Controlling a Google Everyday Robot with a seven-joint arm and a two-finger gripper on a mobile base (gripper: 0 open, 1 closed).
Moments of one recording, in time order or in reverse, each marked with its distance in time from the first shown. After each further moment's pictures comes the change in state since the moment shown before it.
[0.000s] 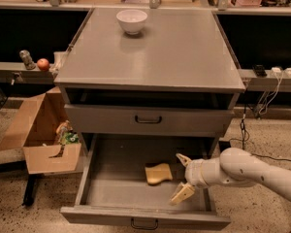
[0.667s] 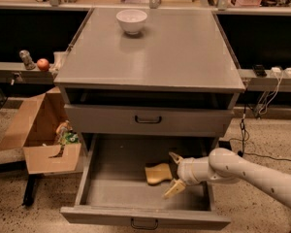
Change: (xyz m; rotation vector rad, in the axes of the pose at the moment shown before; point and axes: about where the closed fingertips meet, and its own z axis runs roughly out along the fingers) arm 0.021 -0.033 0.059 -0.005 -0.053 -0.029
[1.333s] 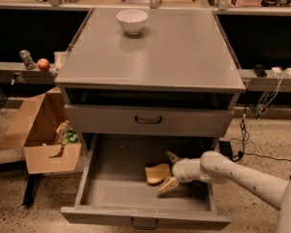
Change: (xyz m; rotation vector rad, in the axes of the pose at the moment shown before) arm 0.035 -0.038 0.057 0.067 -0.013 -0.005
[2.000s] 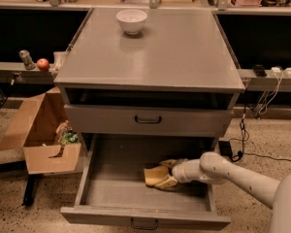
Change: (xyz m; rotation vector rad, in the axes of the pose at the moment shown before) arm 0.019 -0.006 0.017 -0.007 -0.006 0.010
